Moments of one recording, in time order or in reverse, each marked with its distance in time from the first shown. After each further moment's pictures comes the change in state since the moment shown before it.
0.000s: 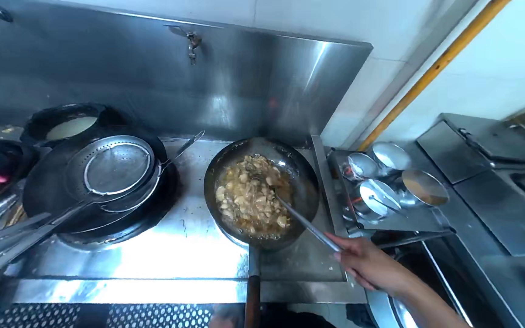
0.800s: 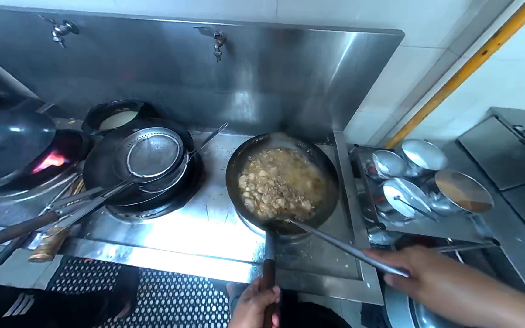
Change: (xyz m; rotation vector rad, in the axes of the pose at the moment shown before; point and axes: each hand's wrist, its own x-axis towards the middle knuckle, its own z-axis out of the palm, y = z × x) left_hand -0.141 0.112 -0.001 -0.947 -0.316 0.129; right_hand -0.068 -0.061 -0.024 -0.926 -0.133 0.012
